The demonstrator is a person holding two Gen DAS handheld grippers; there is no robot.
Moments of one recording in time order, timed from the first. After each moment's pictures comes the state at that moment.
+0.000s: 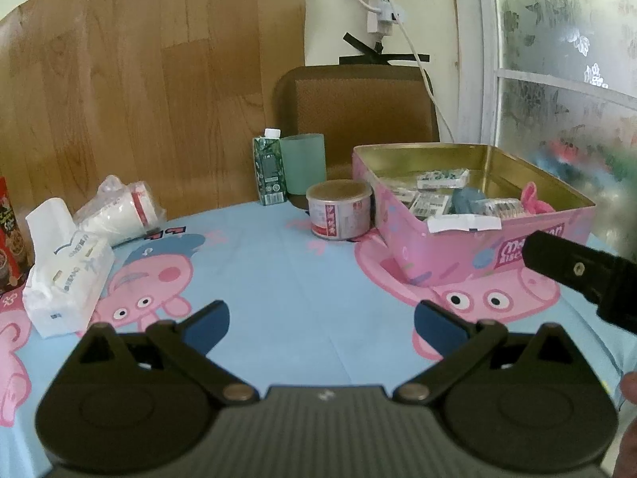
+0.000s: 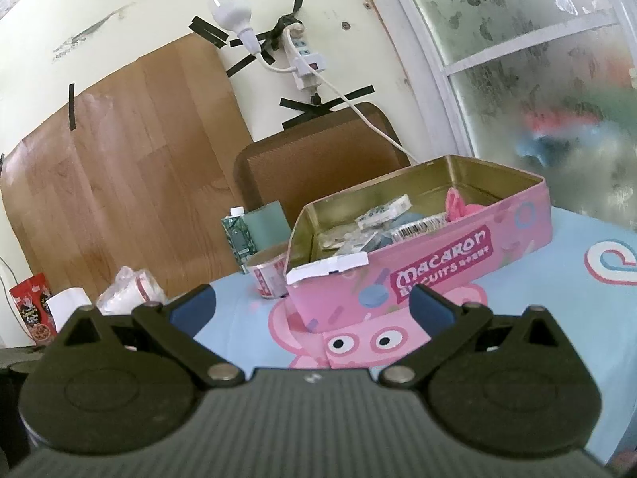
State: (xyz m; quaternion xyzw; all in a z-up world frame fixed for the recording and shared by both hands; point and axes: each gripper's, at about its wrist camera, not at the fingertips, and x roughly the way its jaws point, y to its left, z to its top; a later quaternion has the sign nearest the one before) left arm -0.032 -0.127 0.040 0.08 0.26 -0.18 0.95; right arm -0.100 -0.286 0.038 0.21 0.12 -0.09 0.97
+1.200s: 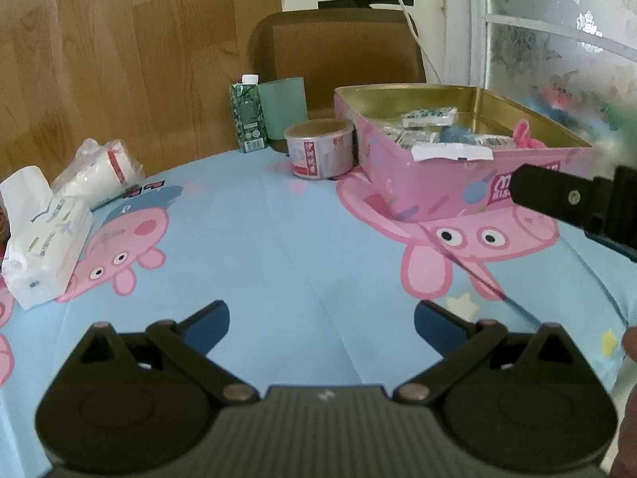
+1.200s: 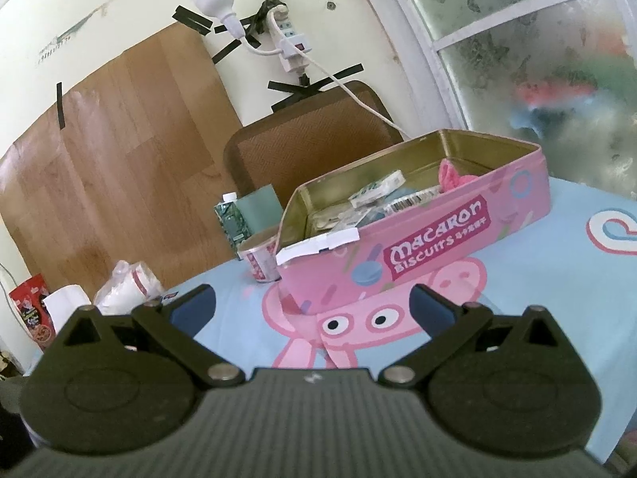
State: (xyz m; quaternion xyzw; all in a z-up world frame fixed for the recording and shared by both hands) left arm -0.028 -0.135 0.013 0.12 0.32 -0.20 0.92; right arm -0.098 -0.290 0.027 0.23 0.14 -0.08 0.96
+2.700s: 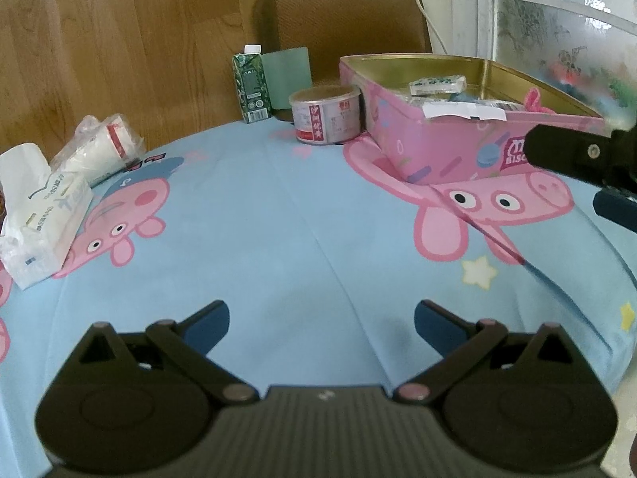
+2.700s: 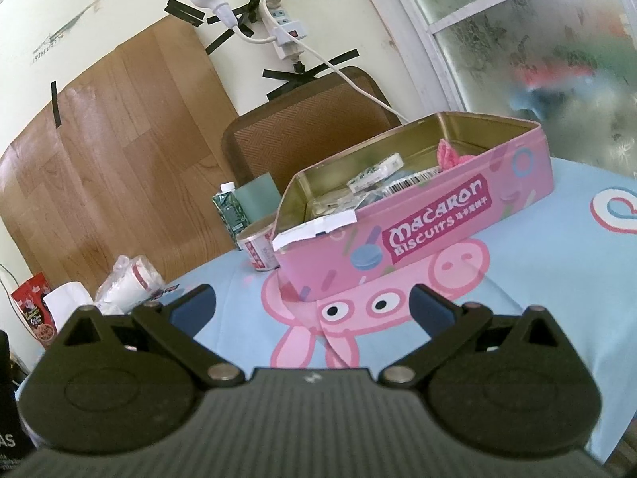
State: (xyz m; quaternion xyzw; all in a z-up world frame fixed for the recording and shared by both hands) left arm -0.025 -0.132 -0.005 0.13 0.35 -0.19 0.91; right arm -0.094 -0.297 0.020 0.25 0.15 -0.07 0.95
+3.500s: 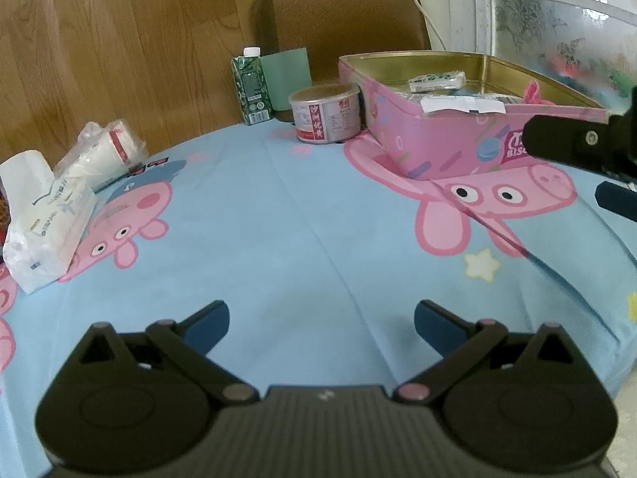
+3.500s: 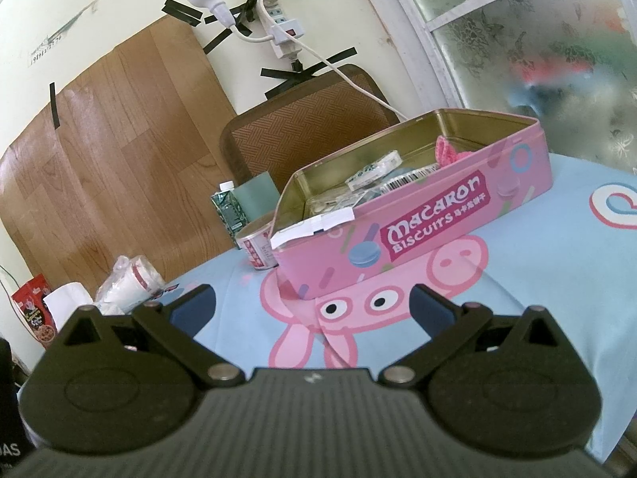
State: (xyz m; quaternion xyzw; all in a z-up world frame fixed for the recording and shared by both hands) left arm -0.028 -0.133 -0.006 0.14 0.35 -0.18 0.91; right arm -0.095 -0.296 0.018 0.25 0.15 -0.08 0.95
